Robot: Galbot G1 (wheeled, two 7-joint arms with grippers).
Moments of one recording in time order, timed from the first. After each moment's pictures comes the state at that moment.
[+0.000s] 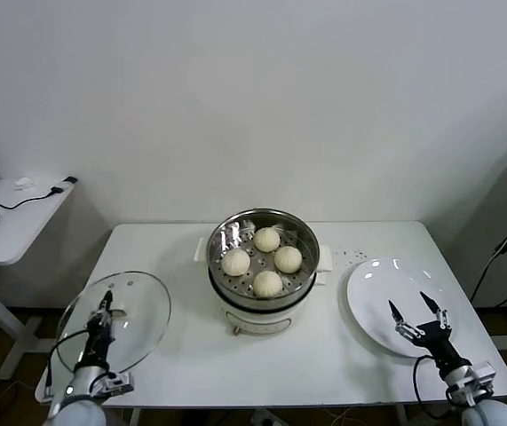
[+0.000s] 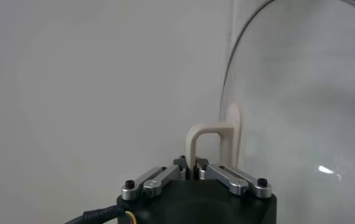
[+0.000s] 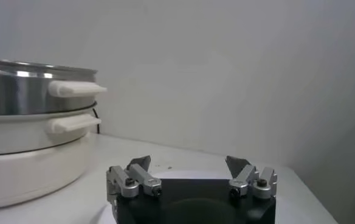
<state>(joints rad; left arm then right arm) 1.41 -1.40 -0.74 -1.66 1.34 -0.01 -0.20 -1.42 1.11 0.72 1.54 0.38 0.24 -0.36</state>
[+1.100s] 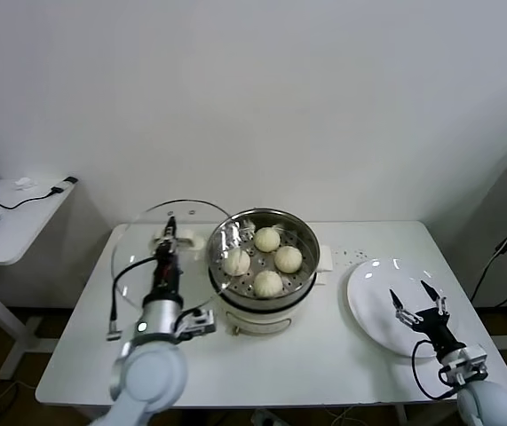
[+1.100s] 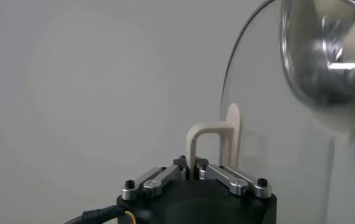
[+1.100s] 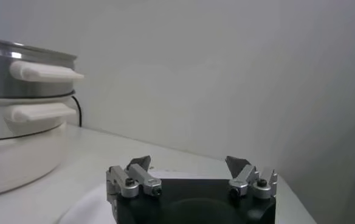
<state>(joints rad) 1.14 -1.22 -0.11 -2.11 1.48 0.63 0.25 -1.31 1.10 0.68 1.43 0.32 0.26 -0.32</state>
